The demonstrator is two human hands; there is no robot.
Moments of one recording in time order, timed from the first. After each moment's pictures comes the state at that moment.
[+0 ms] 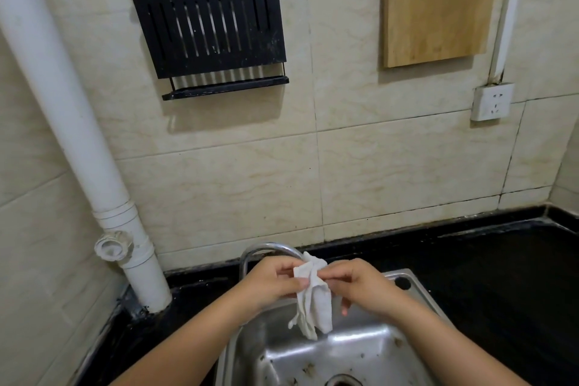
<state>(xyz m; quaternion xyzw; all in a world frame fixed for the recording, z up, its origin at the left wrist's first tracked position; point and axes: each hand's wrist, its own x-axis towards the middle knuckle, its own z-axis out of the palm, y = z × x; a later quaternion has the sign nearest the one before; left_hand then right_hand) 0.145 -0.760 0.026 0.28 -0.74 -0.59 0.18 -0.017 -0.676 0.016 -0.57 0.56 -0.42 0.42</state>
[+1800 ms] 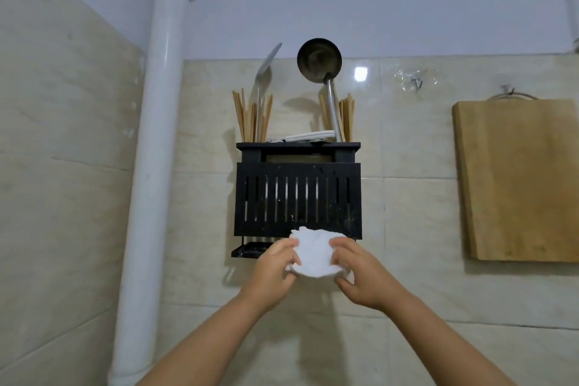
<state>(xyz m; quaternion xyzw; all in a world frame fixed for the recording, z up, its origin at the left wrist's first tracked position) 0.147 -0.932 0.229 0.30 -0.82 -0.01 0.48 -0.040 -0.878 0.242 -0.79 0.50 -0.30 -0.16</state>
